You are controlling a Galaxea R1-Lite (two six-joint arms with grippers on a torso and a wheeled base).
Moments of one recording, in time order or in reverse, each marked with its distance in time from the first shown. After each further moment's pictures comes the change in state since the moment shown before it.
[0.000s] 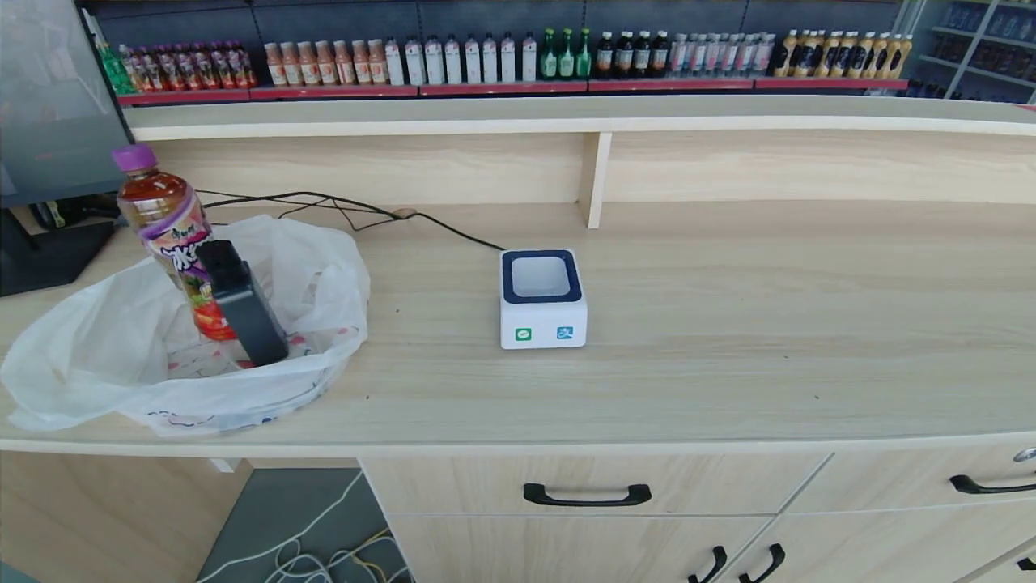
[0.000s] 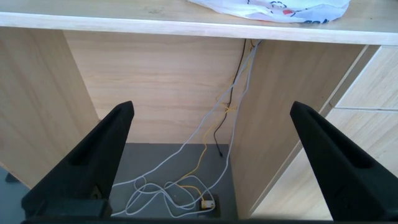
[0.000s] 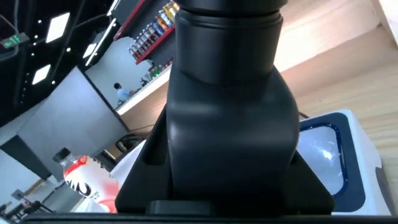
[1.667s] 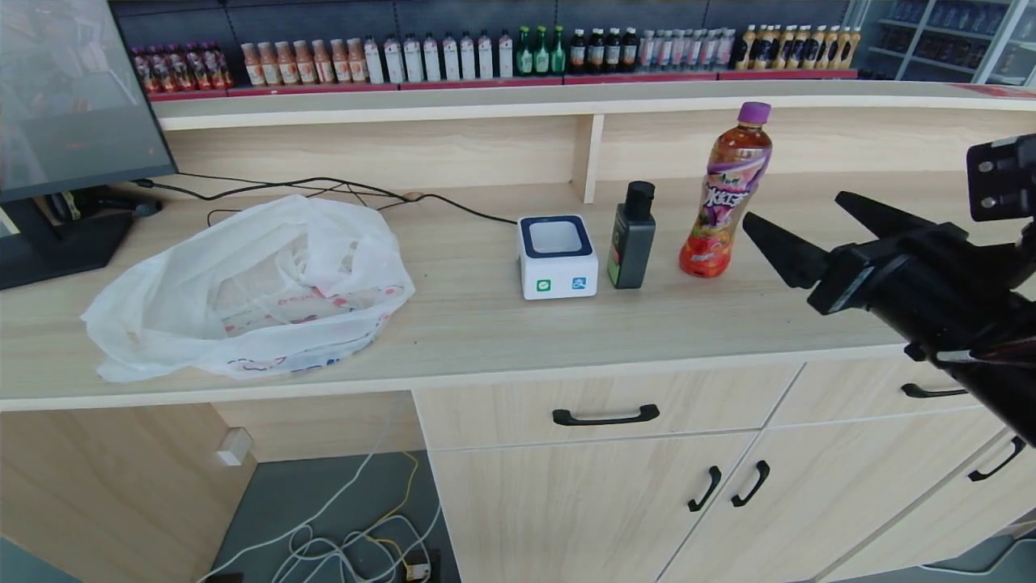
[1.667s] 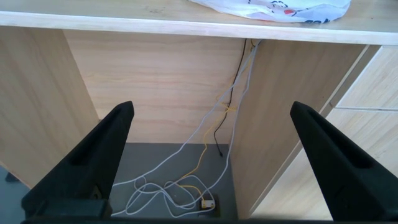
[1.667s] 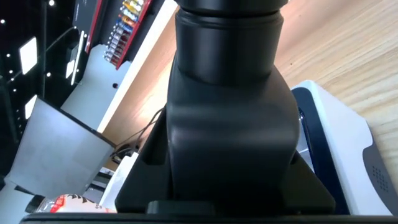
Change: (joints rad) left arm -0.001 0.000 0.000 0.000 0.000 0.000; right arm -0.047 0.101 -0.214 0.269 -0.013 0.194
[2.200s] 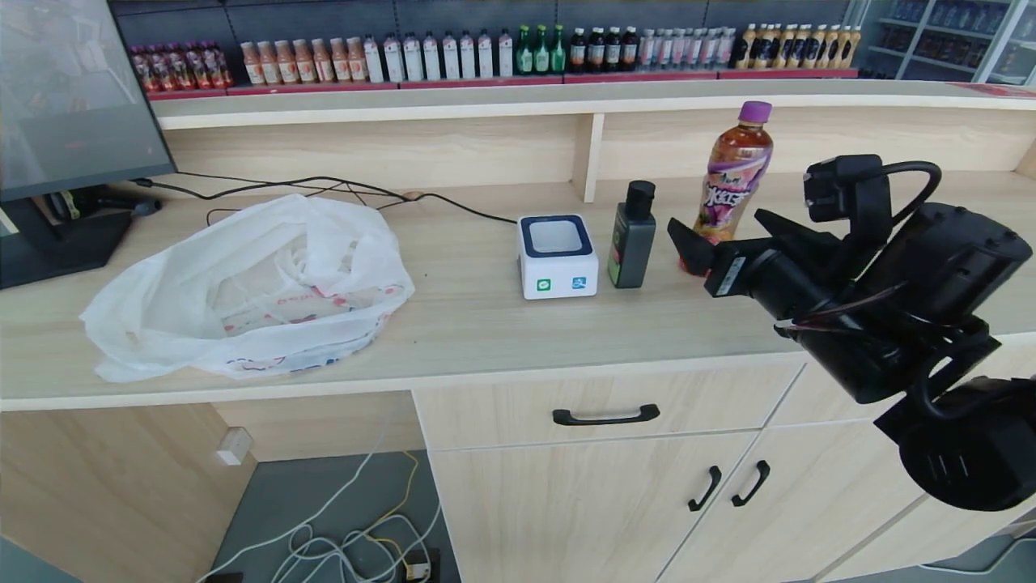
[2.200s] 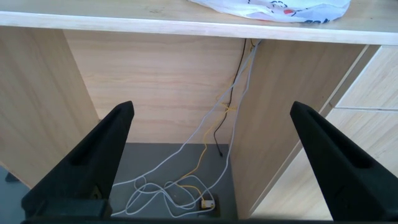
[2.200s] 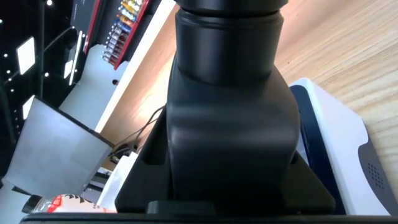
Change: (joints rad) left arm 0.000 0.000 0.000 0.000 0.000 0.000; right arm 0.001 0.005 0.003 -0.001 0.000 0.000
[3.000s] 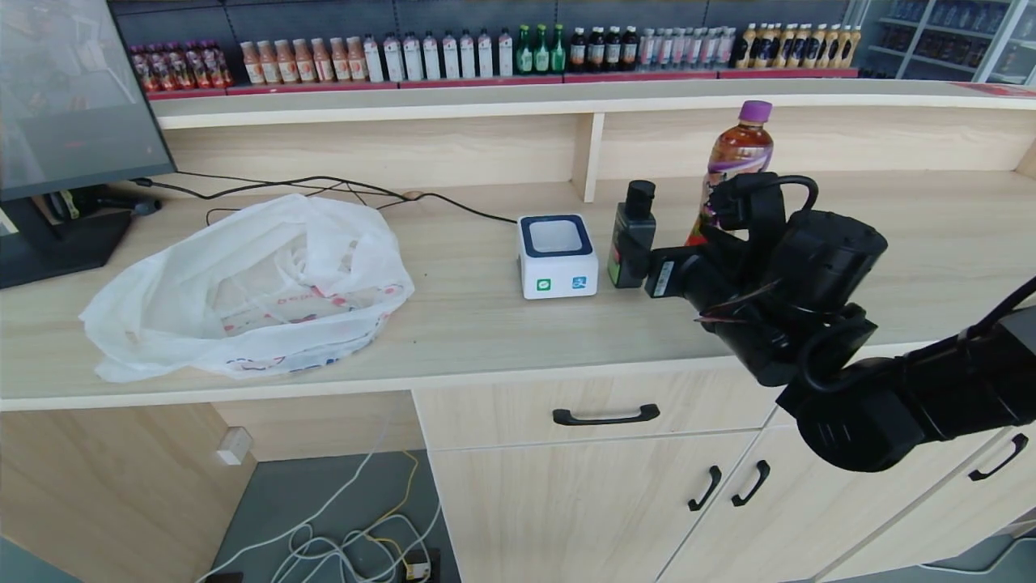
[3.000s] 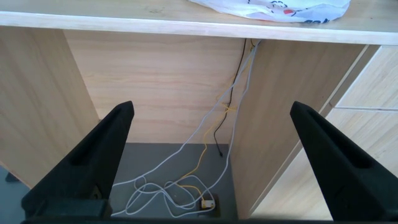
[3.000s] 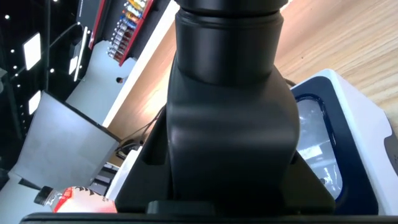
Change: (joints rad) left arm 0.000 0.000 0.000 0.000 0.000 0.000; right arm 0.026 -0.024 0.004 0.003 -0.003 -0.011
